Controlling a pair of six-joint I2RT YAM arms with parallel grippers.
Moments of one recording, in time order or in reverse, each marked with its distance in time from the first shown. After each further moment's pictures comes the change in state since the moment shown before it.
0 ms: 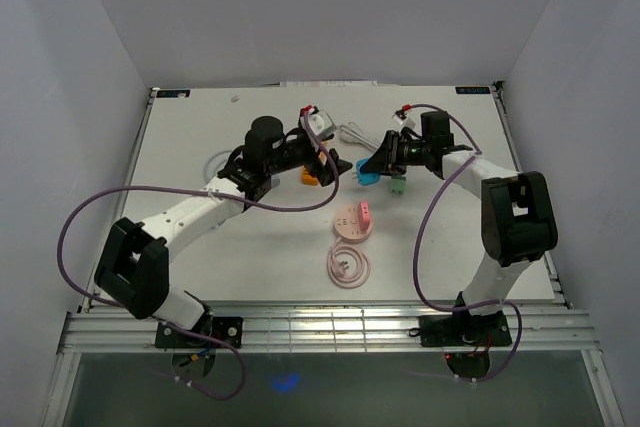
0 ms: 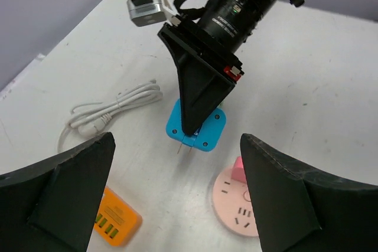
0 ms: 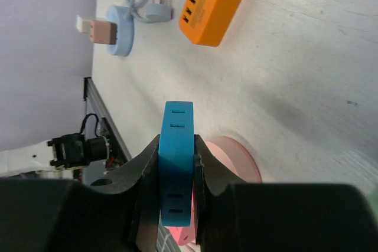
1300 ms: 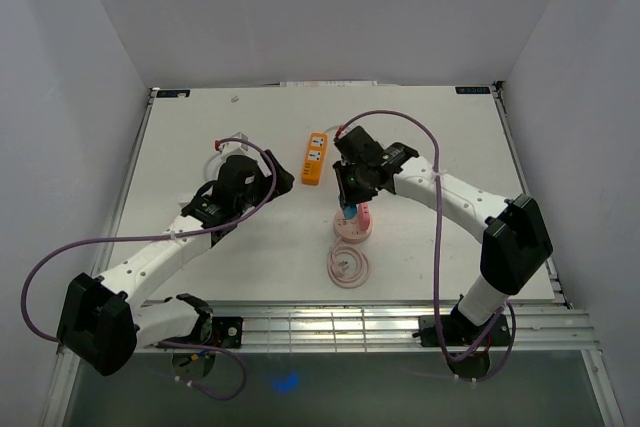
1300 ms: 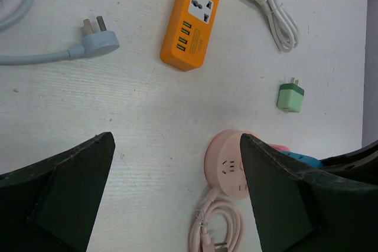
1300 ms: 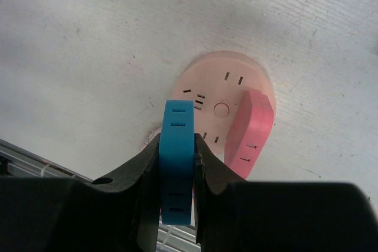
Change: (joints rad) left arm 0.066 -0.366 -0.318 -0.421 -0.727 -1.009; right arm 0.550 -0.137 0.270 -0.755 0.898 -0.113
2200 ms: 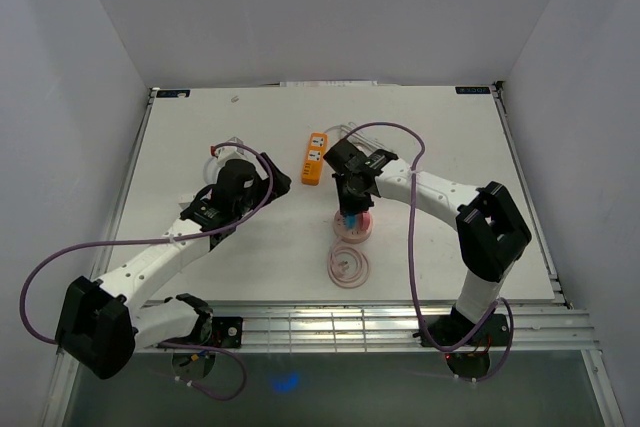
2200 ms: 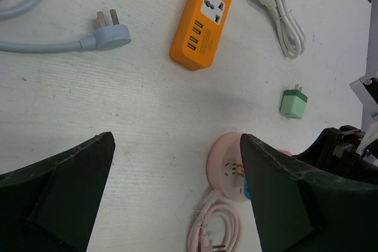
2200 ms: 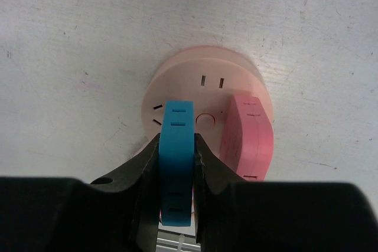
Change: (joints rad) left arm 0.000 -0.018 -0.027 -0.008 -0.033 -0.055; right arm 0.039 0.127 -0.018 -0.014 0.130 0.156
